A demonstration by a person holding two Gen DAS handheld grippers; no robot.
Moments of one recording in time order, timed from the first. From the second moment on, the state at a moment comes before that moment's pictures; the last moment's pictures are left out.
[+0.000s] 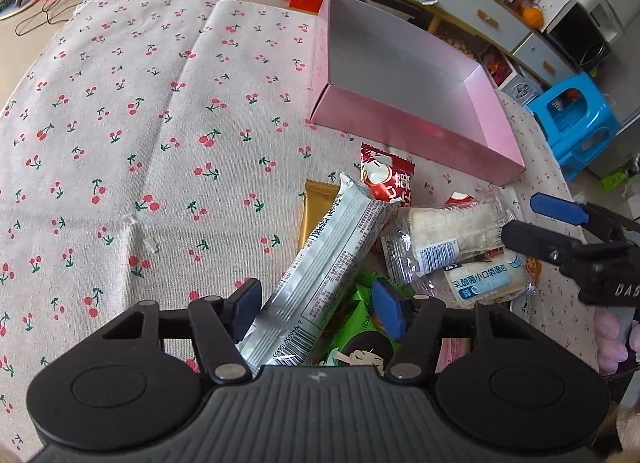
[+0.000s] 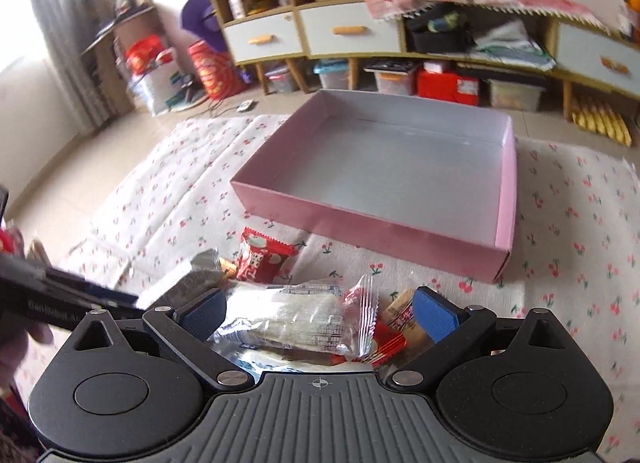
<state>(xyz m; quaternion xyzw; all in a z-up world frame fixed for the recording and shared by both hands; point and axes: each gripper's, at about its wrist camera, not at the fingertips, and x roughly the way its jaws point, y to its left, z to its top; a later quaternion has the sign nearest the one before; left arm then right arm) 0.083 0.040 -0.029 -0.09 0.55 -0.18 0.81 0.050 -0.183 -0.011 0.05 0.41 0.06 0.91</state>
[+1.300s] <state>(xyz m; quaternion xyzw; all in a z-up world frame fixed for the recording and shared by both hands) 0.091 0.044 -0.028 -0.09 0.53 -0.15 0.83 0.090 -0.123 -0.048 -0.12 0.44 0.19 0.87</state>
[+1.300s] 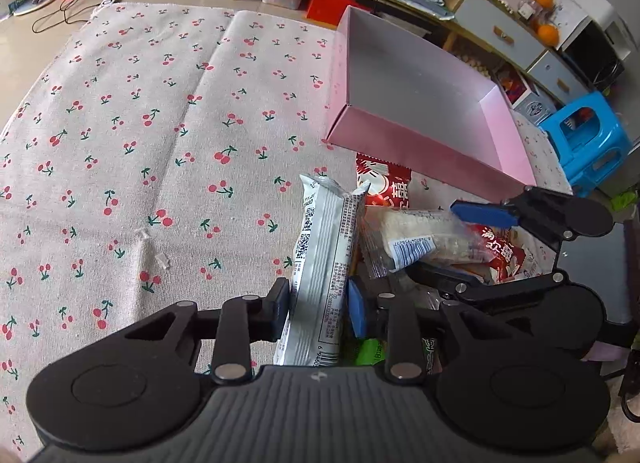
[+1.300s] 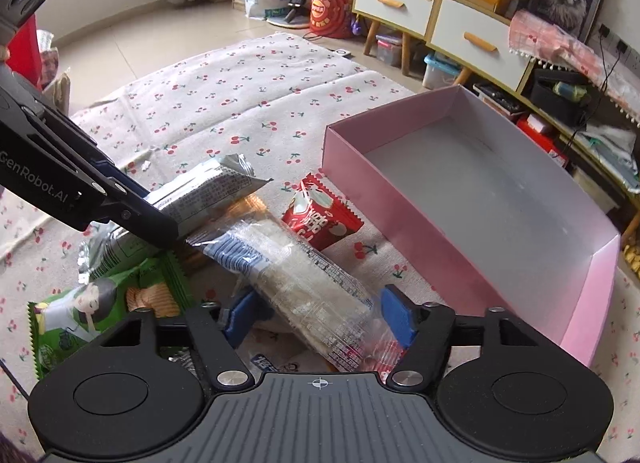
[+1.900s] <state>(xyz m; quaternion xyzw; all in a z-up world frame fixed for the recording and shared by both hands) 0.094 0.062 -0.021 -0.17 0.53 -0.16 0.82 0.095 -0.159 -0.040 0.16 0.51 0.12 0.84</state>
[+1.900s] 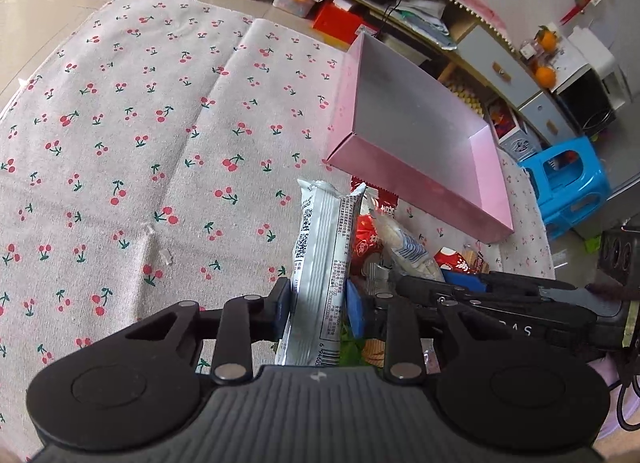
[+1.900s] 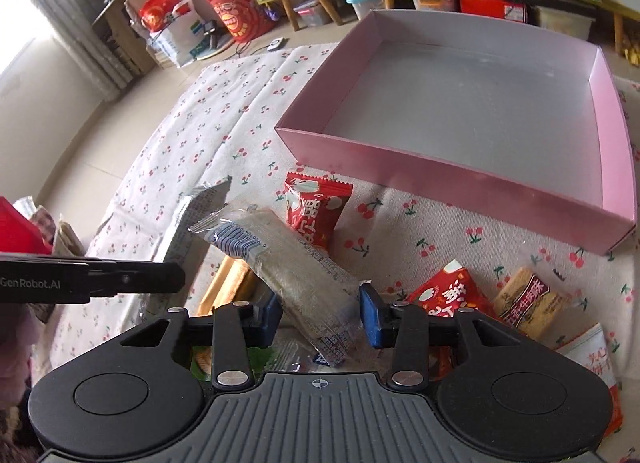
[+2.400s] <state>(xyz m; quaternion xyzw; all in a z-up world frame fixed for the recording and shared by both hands) 0.106 0.053 0.008 -0.21 0.48 -0.16 0.84 0.090 -0.192 -0.006 0.29 0.47 0.10 0.83</state>
